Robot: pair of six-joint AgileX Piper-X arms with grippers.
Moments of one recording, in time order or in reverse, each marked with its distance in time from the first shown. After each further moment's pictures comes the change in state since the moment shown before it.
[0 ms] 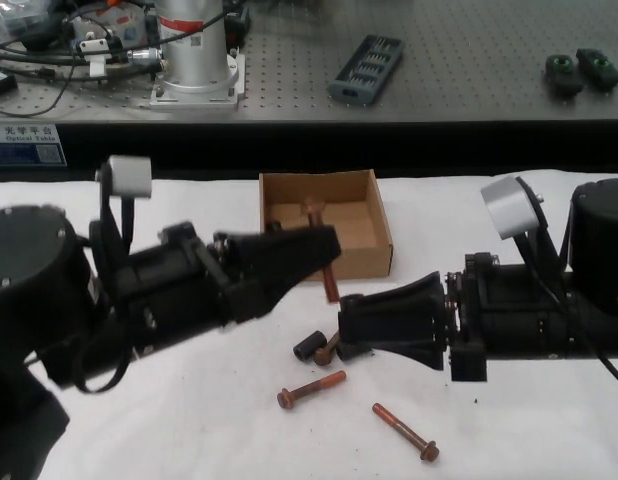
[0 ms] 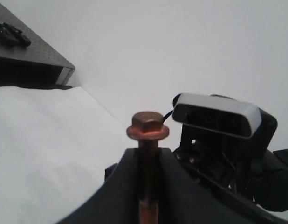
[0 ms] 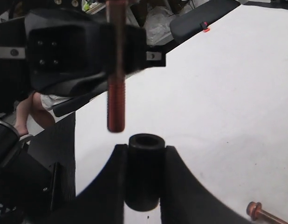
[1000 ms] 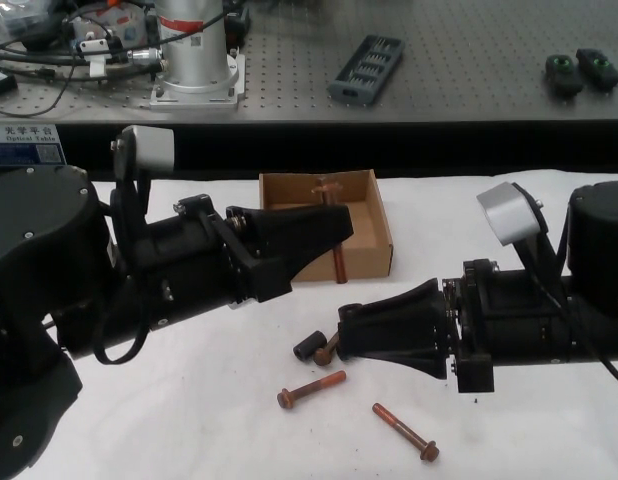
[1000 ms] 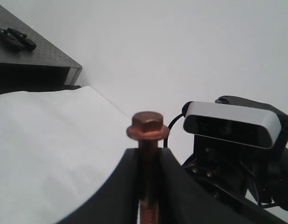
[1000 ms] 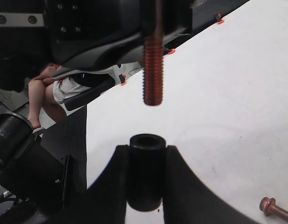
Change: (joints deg) left arm 0.0 0.0 -5.1 7.4 0.2 5.5; right arm 0.0 0.0 0.0 0.2 -1.0 -0.9
